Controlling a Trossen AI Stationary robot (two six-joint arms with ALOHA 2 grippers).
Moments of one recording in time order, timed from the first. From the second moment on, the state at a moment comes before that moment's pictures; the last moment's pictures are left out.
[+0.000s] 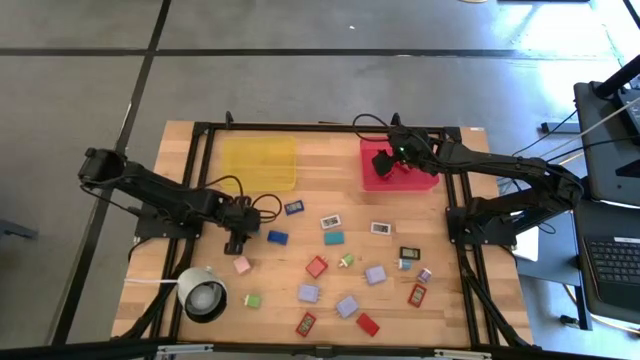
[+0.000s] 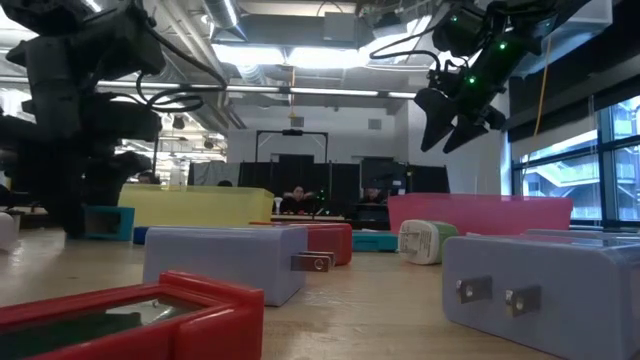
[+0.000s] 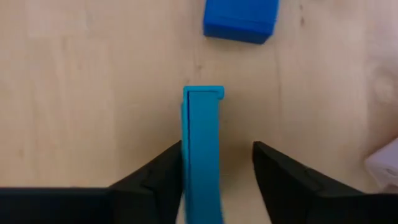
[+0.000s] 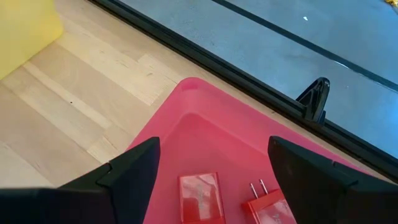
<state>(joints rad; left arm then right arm) -0.15 1.19 0.44 -0.48 -0.03 -0.12 -0.41 1.24 0.82 -0.43 0.43 0.36</state>
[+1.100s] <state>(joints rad) 0.19 1.06 0.44 0.23 -0.49 0.23 -0.41 1.24 0.82 -0.43 0.43 0.35</state>
